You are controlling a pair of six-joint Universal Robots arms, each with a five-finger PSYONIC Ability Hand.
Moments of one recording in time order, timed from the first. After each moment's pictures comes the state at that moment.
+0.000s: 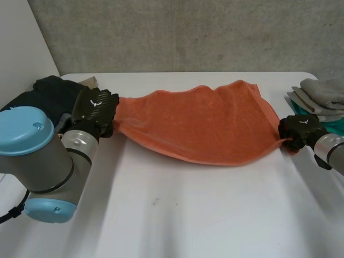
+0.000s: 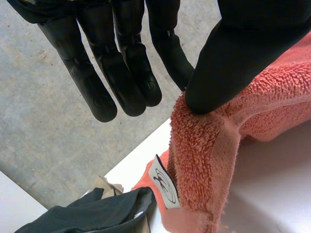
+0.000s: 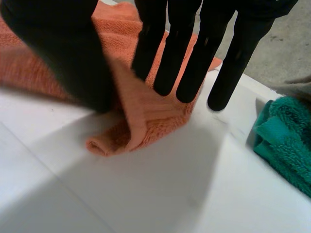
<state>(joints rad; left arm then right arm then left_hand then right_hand) 4.26 -1.92 -1.67 3.57 -1.66 3.54 1.50 -0.79 1.31 -0.13 1.07 2.72 1.15 1.20 1.20 1.20 0.96 1.05 1.05 1.02 1.02 0.84</state>
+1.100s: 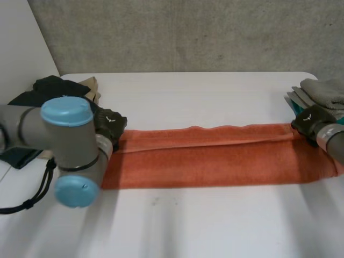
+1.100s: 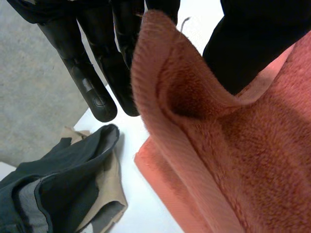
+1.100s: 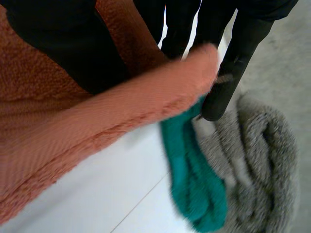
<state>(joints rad) 4.22 -2.20 -1.34 3.26 -1.78 3.70 1.58 -0.87 1.25 0.02 1.38 2.05 1.15 1.20 1.20 1.20 0.96 1.14 1.19 1.19 1.20 0.99</state>
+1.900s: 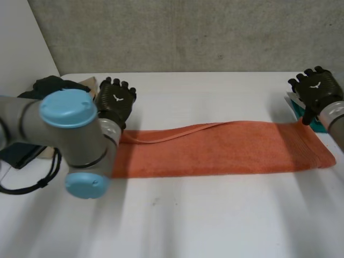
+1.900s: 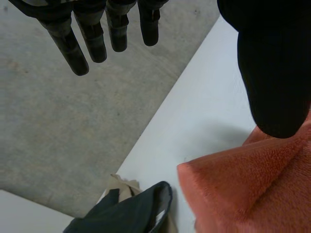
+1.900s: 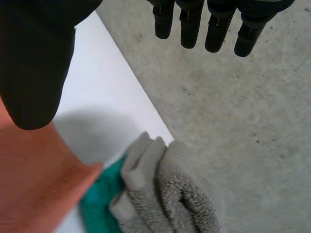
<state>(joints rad) 4.17 -2.16 -1.32 3.42 -1.79 3.81 1.60 -0.98 1.28 -0.20 1.33 2.41 0.19 0.21 0.21 0.20 0.05 0.23 0.22 0.21 0.21 0.05</state>
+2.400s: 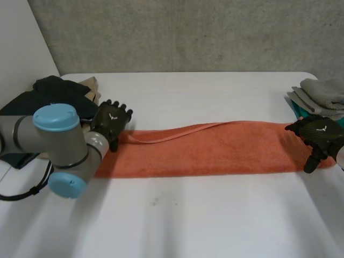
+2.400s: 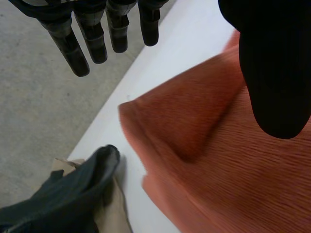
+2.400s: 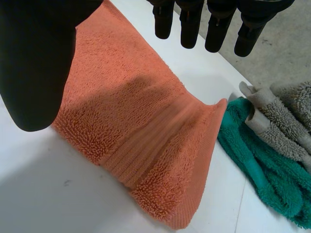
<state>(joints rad) 4.34 -2.28 -1.37 3.44 -1.50 3.80 1.43 -1.12 1.63 -0.05 1.12 2.45 0.19 0.21 0.21 0.21 0.05 0.23 0.22 0.21 0.21 0.05</state>
